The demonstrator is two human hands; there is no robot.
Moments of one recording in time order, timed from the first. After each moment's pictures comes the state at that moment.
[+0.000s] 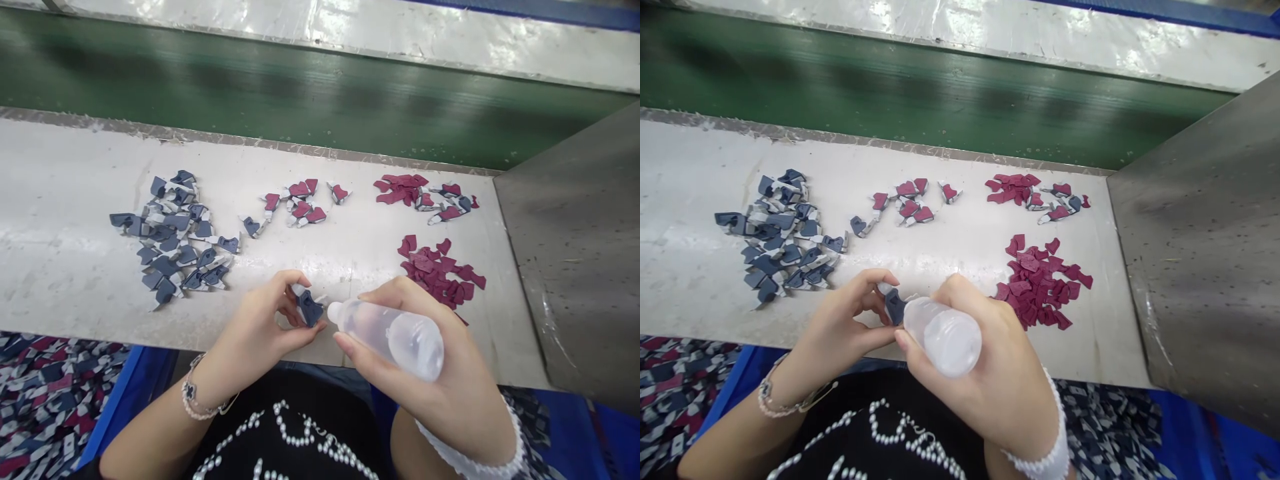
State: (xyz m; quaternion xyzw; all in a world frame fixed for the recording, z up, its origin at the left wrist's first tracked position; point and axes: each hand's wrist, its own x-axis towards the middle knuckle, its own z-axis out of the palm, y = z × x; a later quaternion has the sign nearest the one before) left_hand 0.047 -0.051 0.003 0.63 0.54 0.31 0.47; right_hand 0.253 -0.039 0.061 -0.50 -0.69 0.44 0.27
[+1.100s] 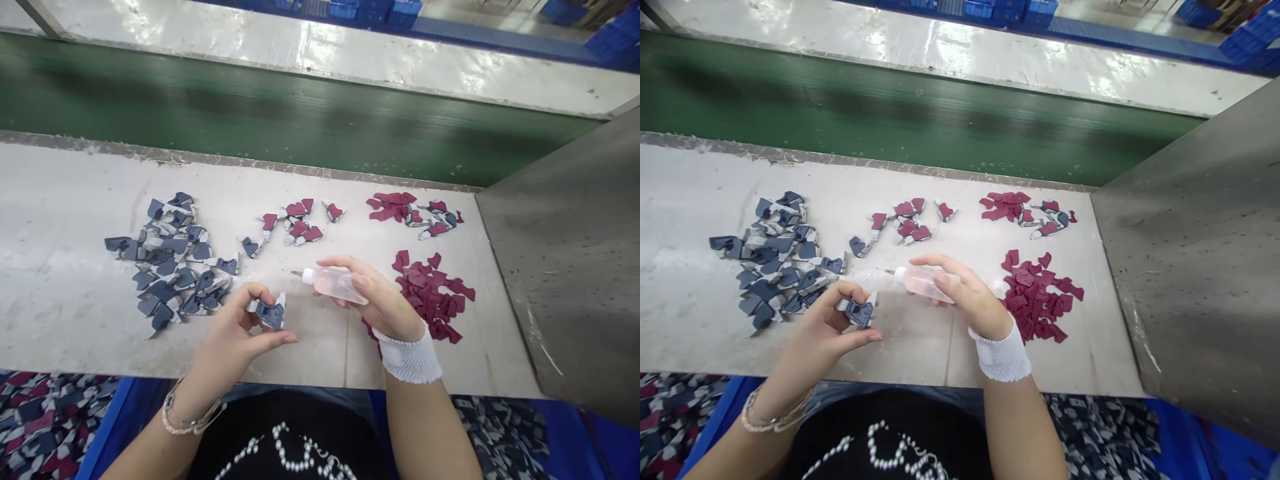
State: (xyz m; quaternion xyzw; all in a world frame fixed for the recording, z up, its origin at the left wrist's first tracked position) left_hand 0.015 -0.046 -0.011 0.49 0.60 0.36 0.52; right_hand 0.251 0.024 -0.006 -0.36 -0.53 0.71 0.30
